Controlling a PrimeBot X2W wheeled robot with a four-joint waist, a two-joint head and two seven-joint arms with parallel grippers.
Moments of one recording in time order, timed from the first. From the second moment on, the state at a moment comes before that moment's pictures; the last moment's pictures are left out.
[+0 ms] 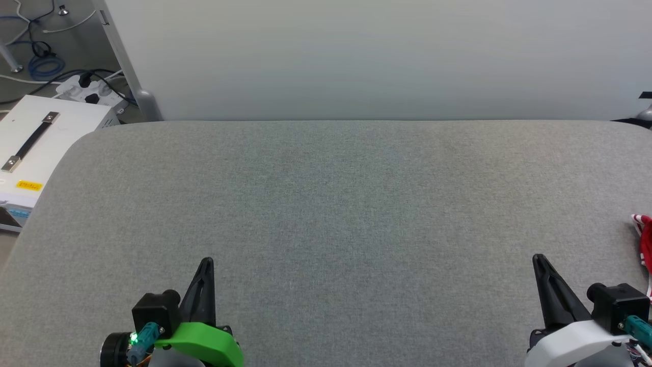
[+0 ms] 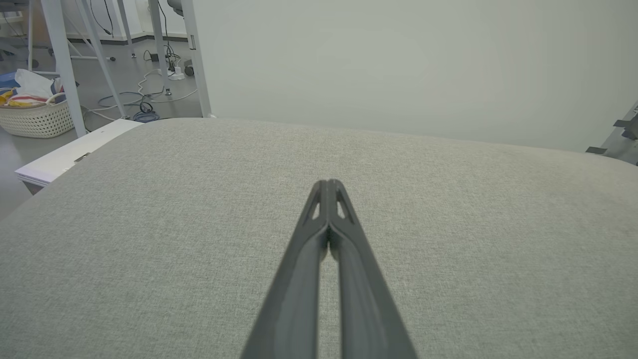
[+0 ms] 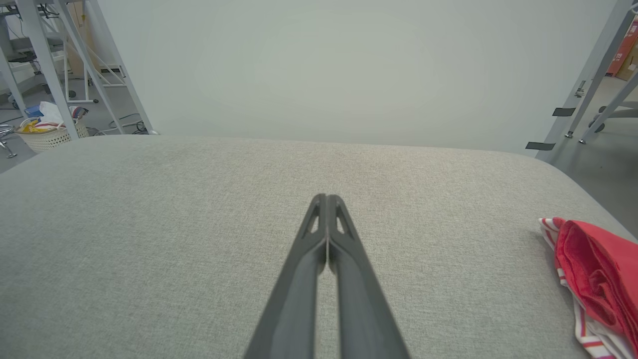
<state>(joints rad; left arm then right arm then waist) 0.03 0.18 -0.19 0.12 -0.32 0.08 -0.19 0.16 -0.09 -0.02 -0.14 0.14 0.13 0.00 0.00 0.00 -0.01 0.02</state>
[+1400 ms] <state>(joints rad) 0.03 0.12 -0.11 0.07 -0.18 0.05 -0.11 0.09 -0.07 -0.01 -0.08 0.08 0.13 0.00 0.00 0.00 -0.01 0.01</state>
